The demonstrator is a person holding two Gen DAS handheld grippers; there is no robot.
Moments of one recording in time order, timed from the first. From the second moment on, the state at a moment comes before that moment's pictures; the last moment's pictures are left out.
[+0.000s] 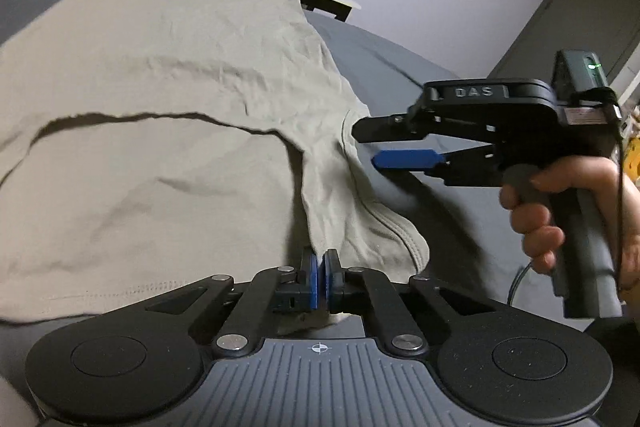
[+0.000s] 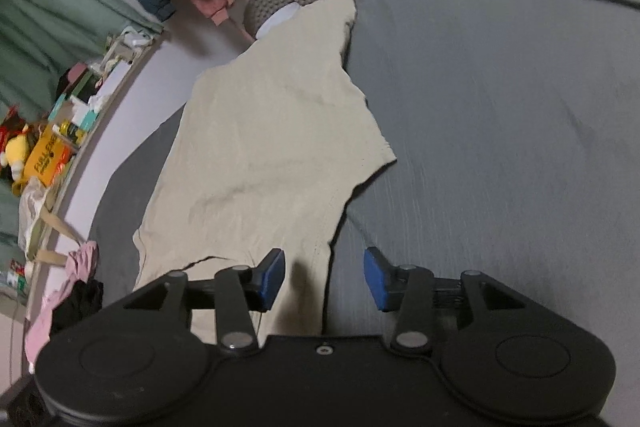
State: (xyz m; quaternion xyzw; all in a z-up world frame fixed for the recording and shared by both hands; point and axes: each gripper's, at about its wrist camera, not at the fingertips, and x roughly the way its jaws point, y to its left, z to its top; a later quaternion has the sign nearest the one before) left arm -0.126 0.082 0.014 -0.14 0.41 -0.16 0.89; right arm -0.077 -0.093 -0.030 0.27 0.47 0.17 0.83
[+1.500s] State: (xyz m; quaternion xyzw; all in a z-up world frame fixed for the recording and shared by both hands) left arm -0.170 0.277 0.006 -0.24 0.42 0.03 0.88; right arm -0.095 -0.068 -0.001 0.18 0.47 0.24 0.83
